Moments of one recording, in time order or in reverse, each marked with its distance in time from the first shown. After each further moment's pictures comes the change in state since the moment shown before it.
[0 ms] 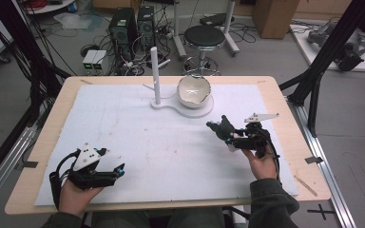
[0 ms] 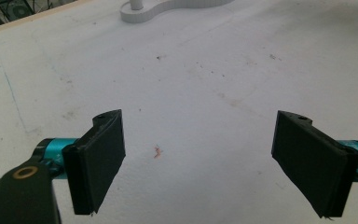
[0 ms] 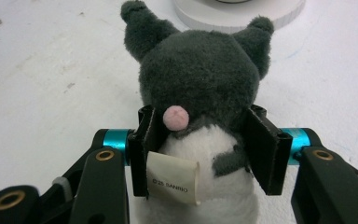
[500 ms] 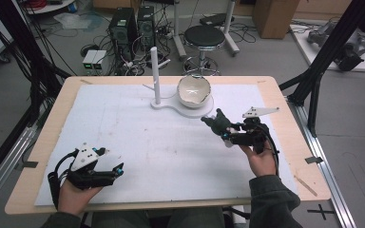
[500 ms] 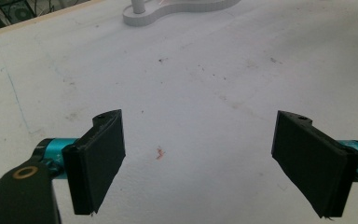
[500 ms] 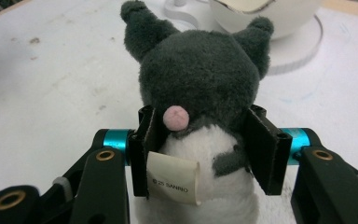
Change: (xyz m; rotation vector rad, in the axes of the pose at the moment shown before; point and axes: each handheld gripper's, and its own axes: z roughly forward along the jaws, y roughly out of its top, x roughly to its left) left arm 0.002 -0.001 -0.002 -0.013 0.000 -0.005; right arm 0.018 0.026 -0.012 -0.054 0.048 -0.061
